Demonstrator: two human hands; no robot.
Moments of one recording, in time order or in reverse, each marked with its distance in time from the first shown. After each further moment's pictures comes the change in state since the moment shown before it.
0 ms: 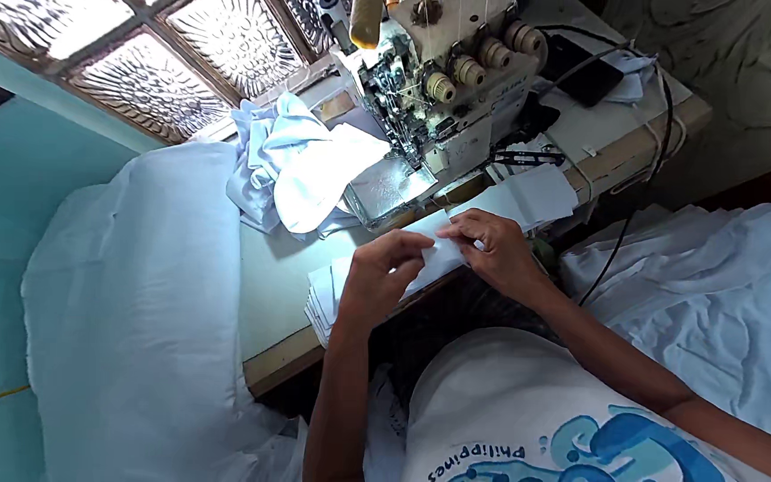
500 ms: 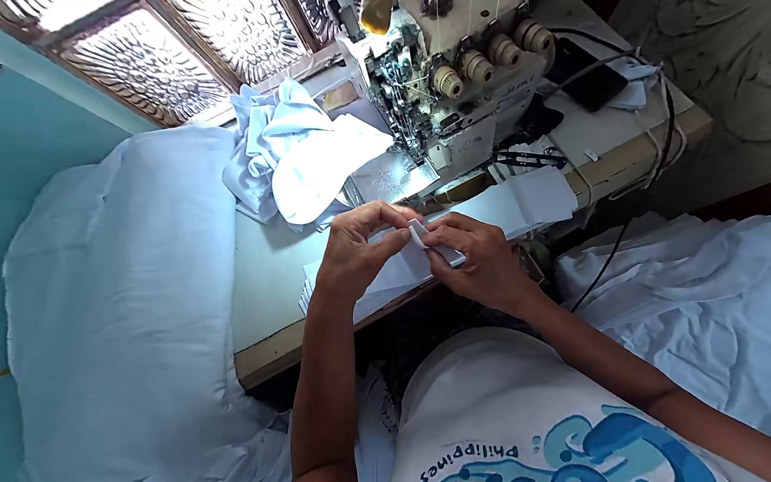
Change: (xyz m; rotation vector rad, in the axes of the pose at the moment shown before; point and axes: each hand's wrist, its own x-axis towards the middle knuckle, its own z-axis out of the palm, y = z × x) left_hand 0.025 -0.008 -0.020 -0.175 0.042 0.061; right_hand 0.009 -0.022 0.012 0.062 0.019 -0.193
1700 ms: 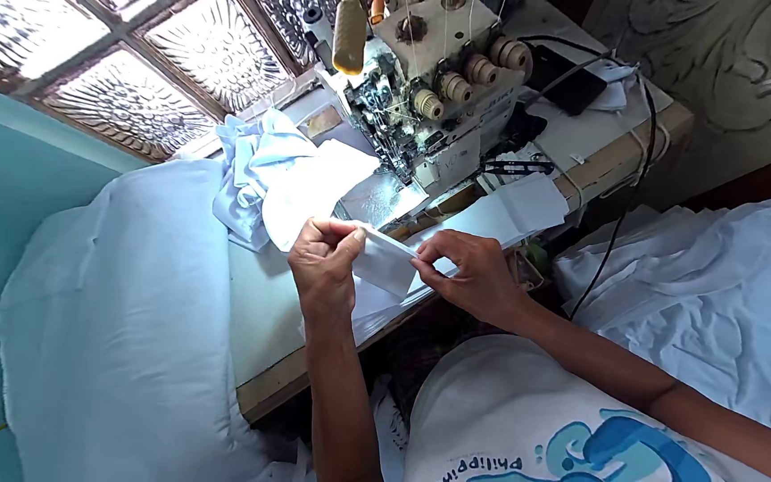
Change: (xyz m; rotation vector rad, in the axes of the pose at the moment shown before) left_hand 0.001 -0.012 -0.004 -0.182 0.377 0.011; right_hand 0.009 -0.005 0.003 -0.037 0.100 0.061
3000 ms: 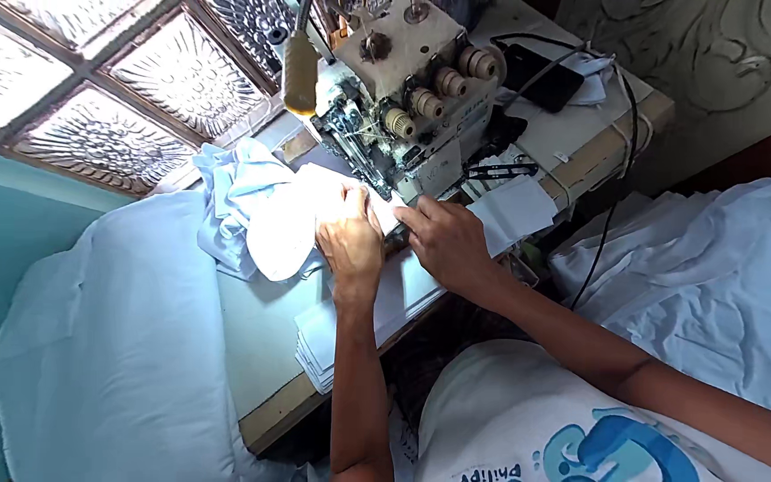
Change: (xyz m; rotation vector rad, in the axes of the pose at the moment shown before) left_hand 0.054 -0.017 0.054 1.273 -0.065 0.247; right_hand 0.034 0.025 0.011 -0.472 -0.030 0.120
